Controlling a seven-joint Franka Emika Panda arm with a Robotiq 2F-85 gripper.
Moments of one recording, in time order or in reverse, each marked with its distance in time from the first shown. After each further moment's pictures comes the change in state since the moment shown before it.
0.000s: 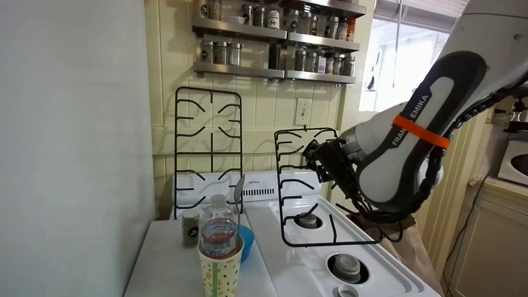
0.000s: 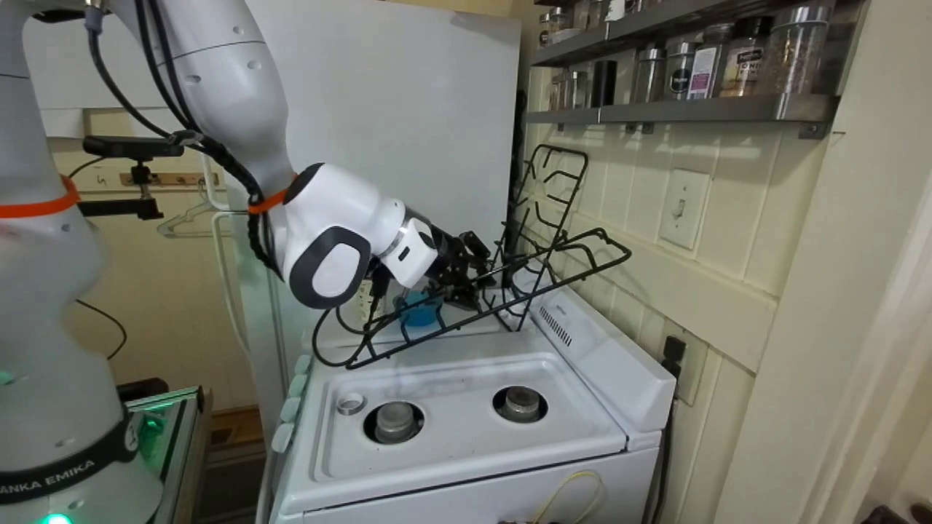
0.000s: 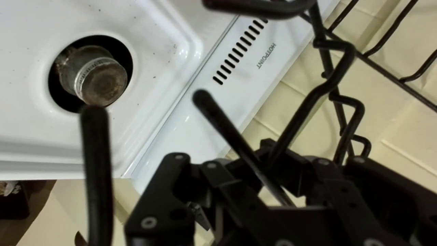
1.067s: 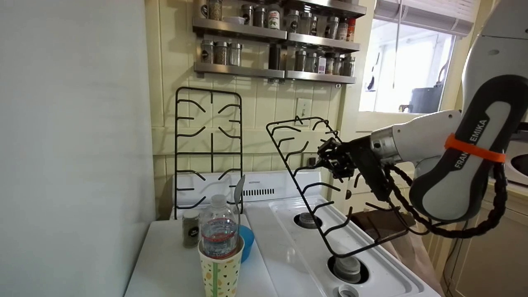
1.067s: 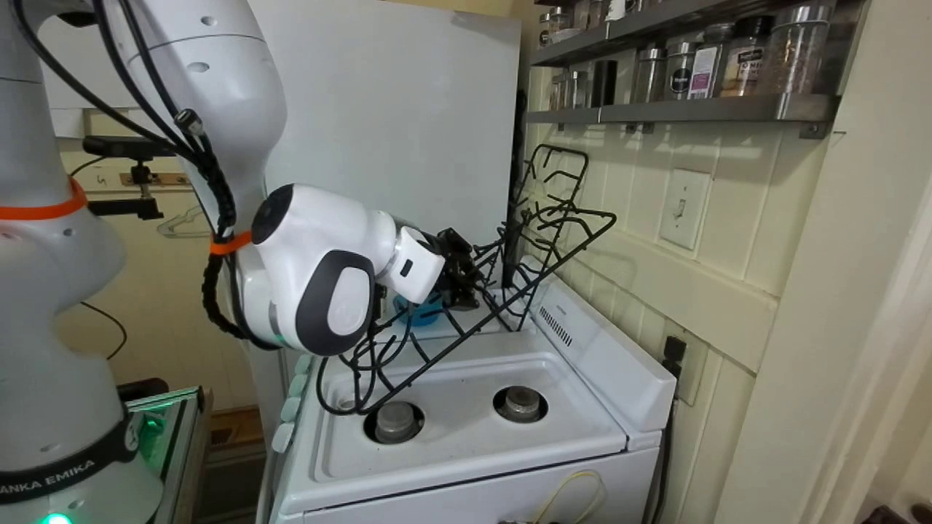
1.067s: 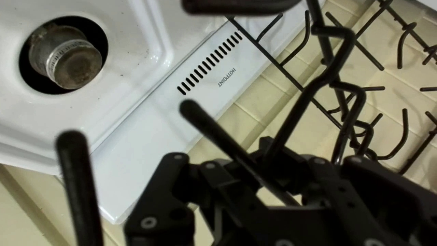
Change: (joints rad) arm -0.197 0.055 -0.133 0.034 -0.688 0.243 0.126
